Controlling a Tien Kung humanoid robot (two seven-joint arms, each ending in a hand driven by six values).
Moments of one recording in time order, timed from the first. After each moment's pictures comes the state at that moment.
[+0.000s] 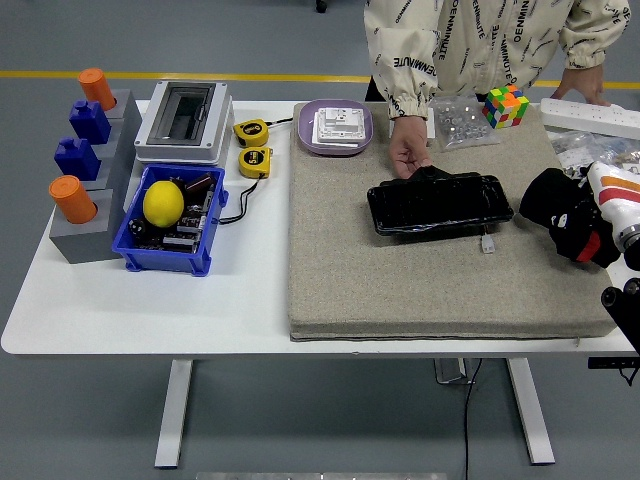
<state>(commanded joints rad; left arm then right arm) -0.03 0.22 -1.40 -0.22 1.18 0.05 0.22 0.58 -0.31 1.03 0.72 -2.04 -0.37 -0.06</state>
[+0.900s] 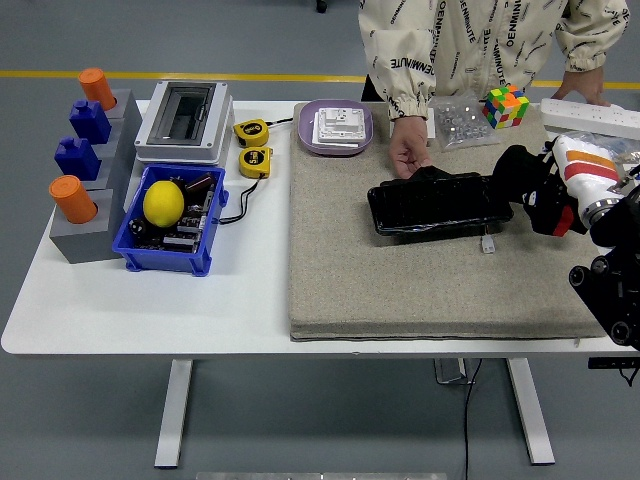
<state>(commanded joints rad) -0.04 0.22 -1.40 -0.22 1.19 0.05 0.22 0.64 -0.24 1.00 0.75 -2.05 -0.35 -0.09</state>
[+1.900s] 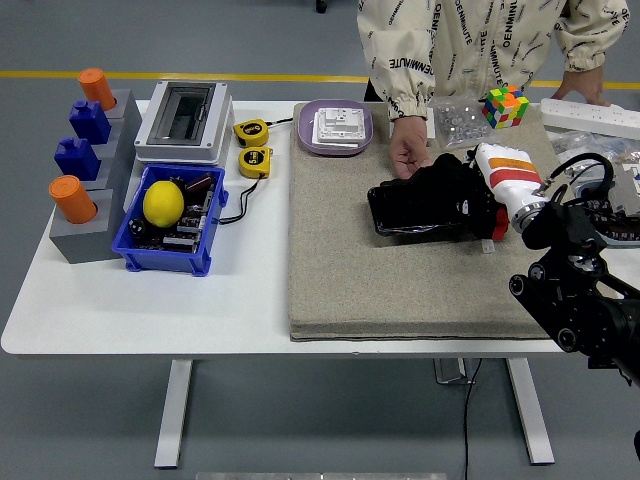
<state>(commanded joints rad) -0.03 0.23 -1.39 -0.22 1.18 0.05 0.22 0.68 -0.13 0.84 0.79 -2.04 -0.34 -0.10</state>
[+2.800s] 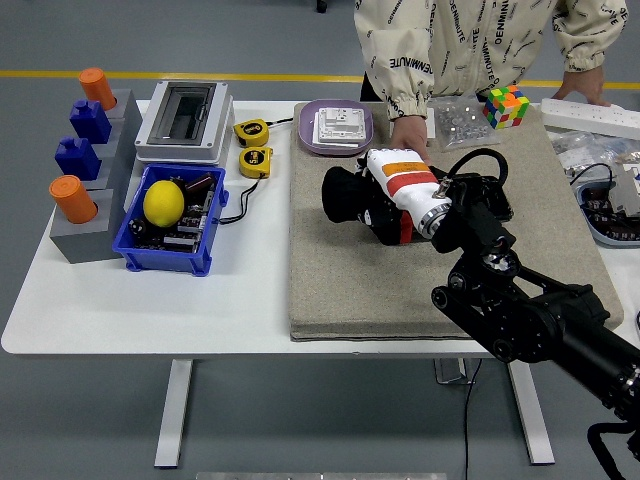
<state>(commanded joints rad) -0.04 0.23 -1.38 -0.22 1.18 0.05 0.22 0.75 -0.01 0.66 0.88 -1.99 -0.33 -0.11</state>
